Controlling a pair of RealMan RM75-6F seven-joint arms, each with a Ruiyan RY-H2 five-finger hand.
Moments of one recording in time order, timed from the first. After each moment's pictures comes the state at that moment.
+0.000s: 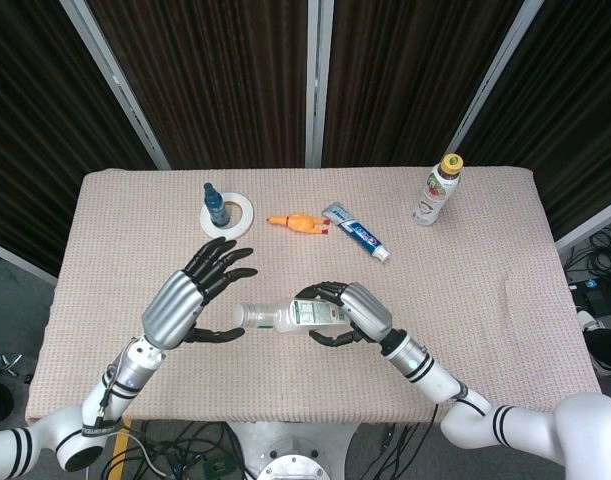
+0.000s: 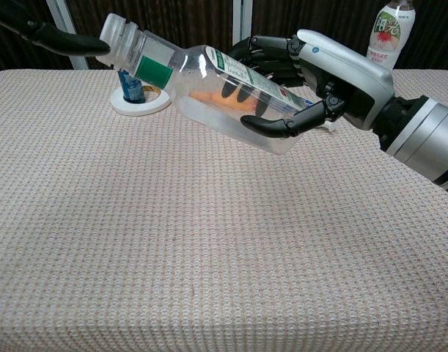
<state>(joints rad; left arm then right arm) -0.57 -1.38 -0.13 -1.73 1.74 1.42 -0.14 0.73 -1.68 0.05 -1.25 -1.70 1.30 0.68</state>
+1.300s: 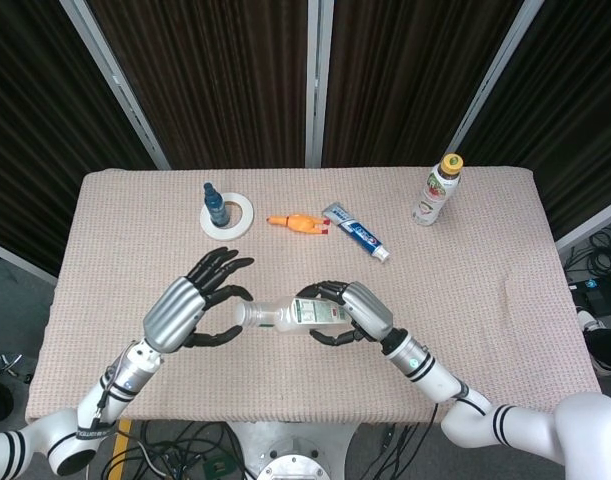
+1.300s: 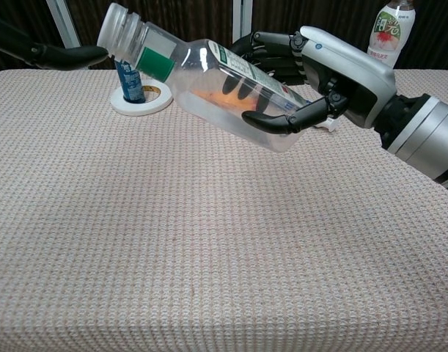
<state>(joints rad) -0.57 -1.35 -0.09 -1.73 1.73 1.38 -0.18 0.73 -1.68 0.05 -1.24 -1.70 1.31 0.71</state>
